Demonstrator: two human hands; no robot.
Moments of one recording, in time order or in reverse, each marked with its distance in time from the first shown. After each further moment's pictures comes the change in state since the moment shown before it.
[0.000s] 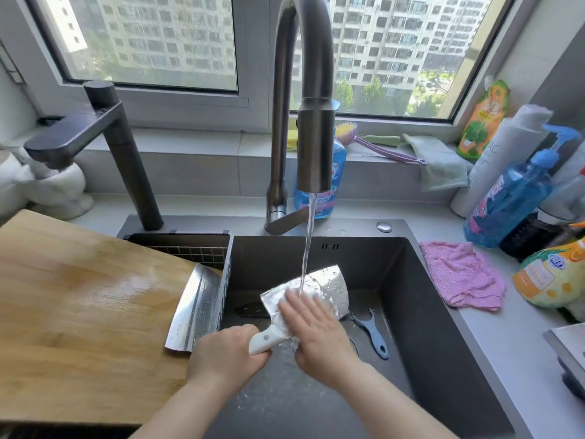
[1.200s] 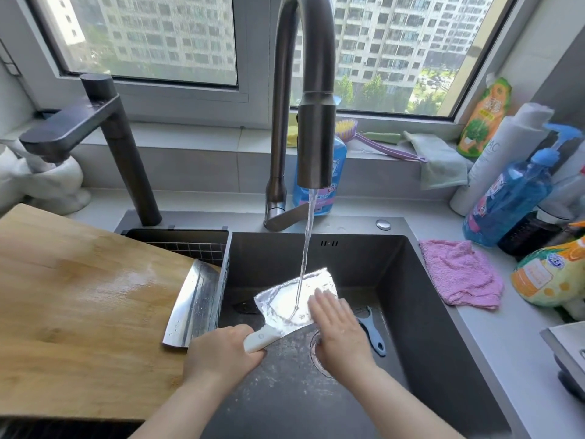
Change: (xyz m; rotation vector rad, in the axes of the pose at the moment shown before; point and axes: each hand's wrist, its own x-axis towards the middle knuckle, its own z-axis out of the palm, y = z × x) left_hand -0.004 -0.002 0.002 -0.058 -0.026 -0.060; right_hand -0.010 0.022 0.031 -0.021 0.105 0.098
